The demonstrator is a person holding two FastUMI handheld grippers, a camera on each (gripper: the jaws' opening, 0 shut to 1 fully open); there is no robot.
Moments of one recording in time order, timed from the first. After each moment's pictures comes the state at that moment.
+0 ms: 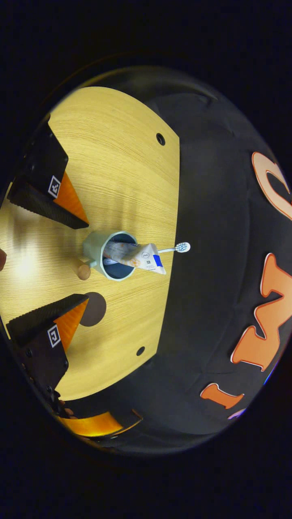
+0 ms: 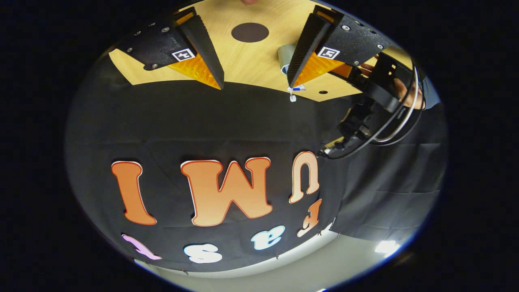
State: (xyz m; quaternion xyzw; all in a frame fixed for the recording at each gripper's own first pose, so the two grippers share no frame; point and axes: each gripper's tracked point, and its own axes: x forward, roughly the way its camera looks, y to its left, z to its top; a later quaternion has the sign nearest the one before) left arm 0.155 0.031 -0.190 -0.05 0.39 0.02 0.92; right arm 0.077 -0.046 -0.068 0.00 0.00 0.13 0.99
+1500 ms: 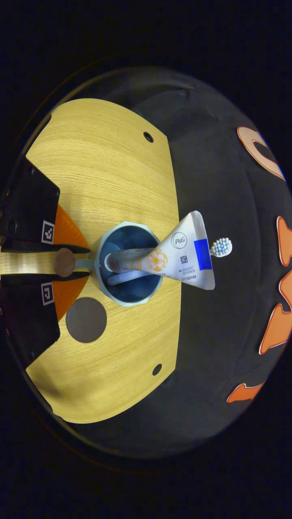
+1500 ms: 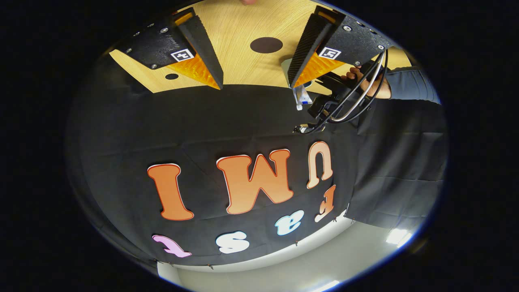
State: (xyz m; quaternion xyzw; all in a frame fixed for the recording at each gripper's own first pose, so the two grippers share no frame) left arm 0.198 0.032 -0.242 0.02 0.40 0.03 0.92; right arm 0.016 -0.114 -0.083 0.05 -0.03 0.08 0.99
